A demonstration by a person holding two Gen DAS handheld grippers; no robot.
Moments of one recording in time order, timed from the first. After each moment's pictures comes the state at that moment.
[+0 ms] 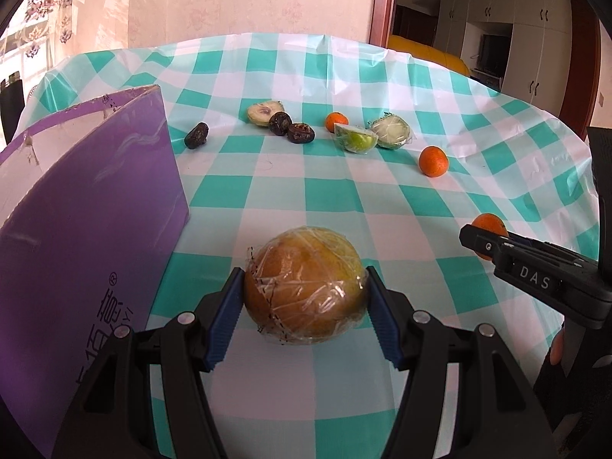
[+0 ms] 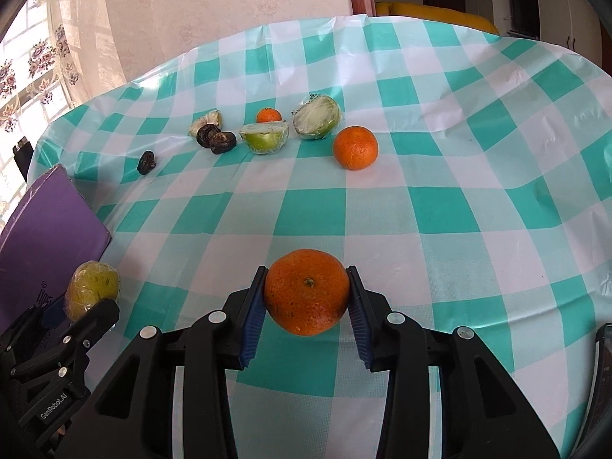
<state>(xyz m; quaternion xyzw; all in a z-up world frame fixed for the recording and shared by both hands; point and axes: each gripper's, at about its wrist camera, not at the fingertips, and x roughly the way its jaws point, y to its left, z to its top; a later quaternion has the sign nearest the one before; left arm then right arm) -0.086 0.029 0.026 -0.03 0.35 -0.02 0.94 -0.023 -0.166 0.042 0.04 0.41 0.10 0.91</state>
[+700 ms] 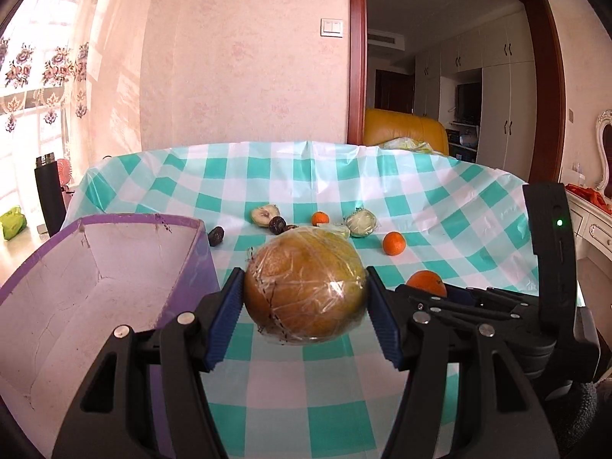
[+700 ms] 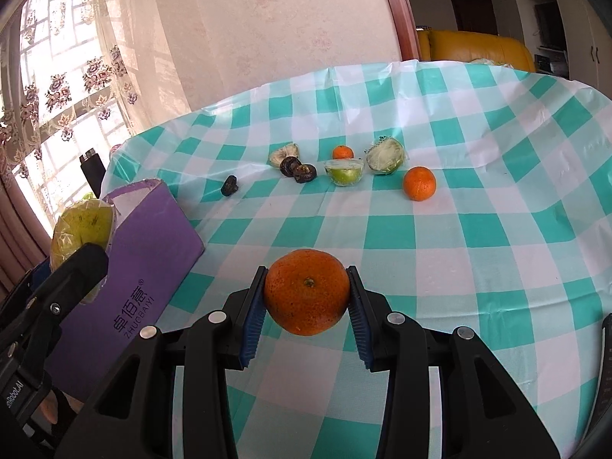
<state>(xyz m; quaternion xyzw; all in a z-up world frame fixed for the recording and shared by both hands) -0.180 0.026 0.125 0.00 0.18 -0.03 0.98 -0.080 -0.140 0.100 0.08 0.34 0.19 0.92</state>
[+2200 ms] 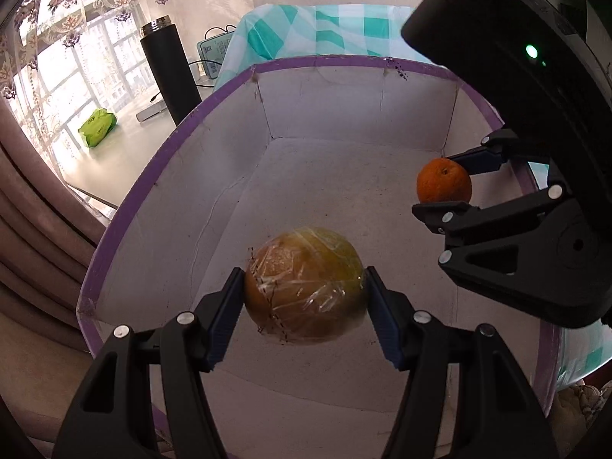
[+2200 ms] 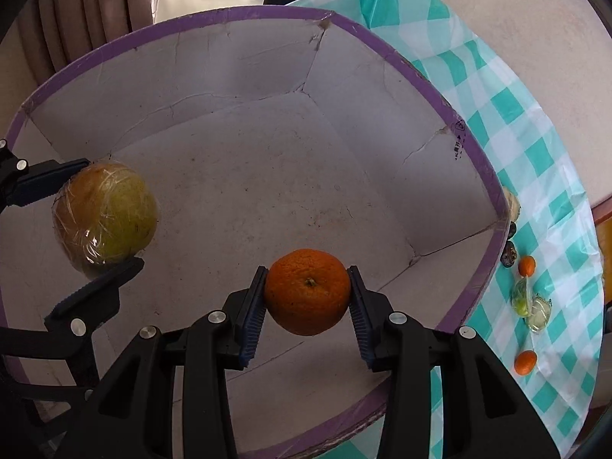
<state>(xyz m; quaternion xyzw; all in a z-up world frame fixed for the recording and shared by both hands) -0.190 0.229 0.078 0.01 0.46 0.14 0.88 -0.092 0.175 0.095 -0.38 0.44 0.34 0.74</state>
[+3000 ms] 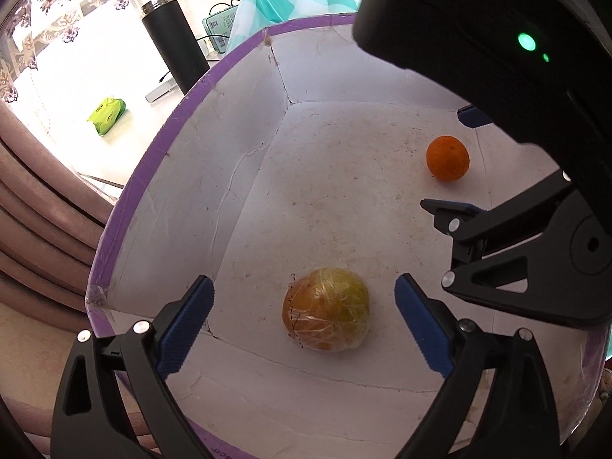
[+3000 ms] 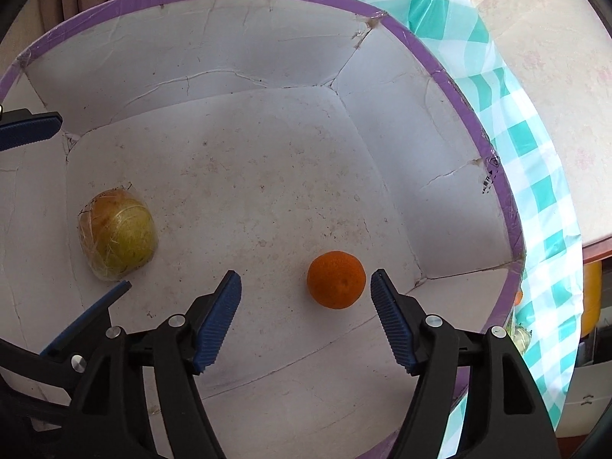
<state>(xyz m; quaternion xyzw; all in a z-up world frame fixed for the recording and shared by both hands) -0.188 0.245 0.072 0.04 0.50 0.17 0.85 -0.115 0.184 0.087 -0.43 0.42 0.35 0.72</state>
